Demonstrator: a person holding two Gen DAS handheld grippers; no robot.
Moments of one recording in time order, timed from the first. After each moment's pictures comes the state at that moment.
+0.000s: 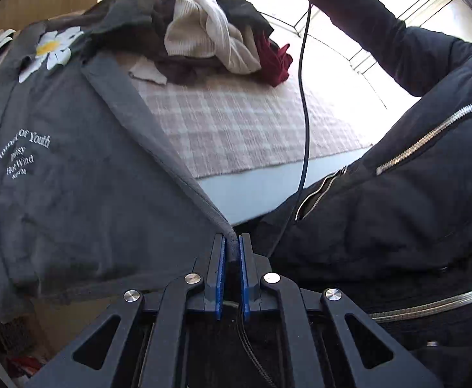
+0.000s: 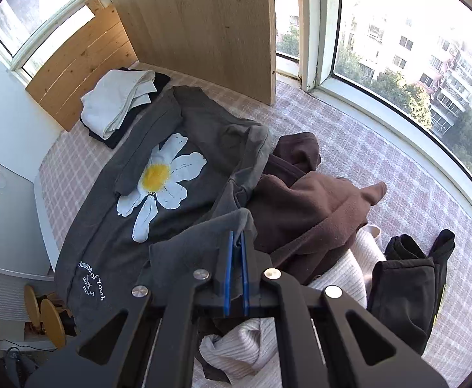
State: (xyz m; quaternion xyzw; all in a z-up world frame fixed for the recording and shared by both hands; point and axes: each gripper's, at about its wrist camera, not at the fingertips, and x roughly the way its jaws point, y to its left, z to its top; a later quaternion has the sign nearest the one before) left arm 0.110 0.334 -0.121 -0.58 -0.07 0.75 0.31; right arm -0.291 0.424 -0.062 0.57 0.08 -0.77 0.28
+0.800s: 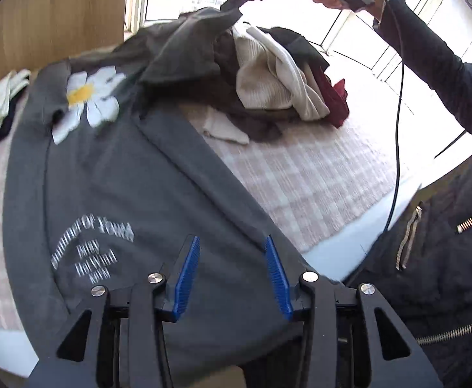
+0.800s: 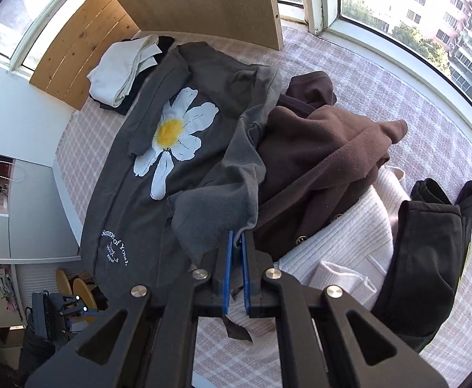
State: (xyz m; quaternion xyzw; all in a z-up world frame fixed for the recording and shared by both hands) left arm -0.015 0.276 -0.110 -0.51 0.03 0.82 0.27; right arm -0.284 0.446 -0.074 0.65 0.03 -0.70 0.29
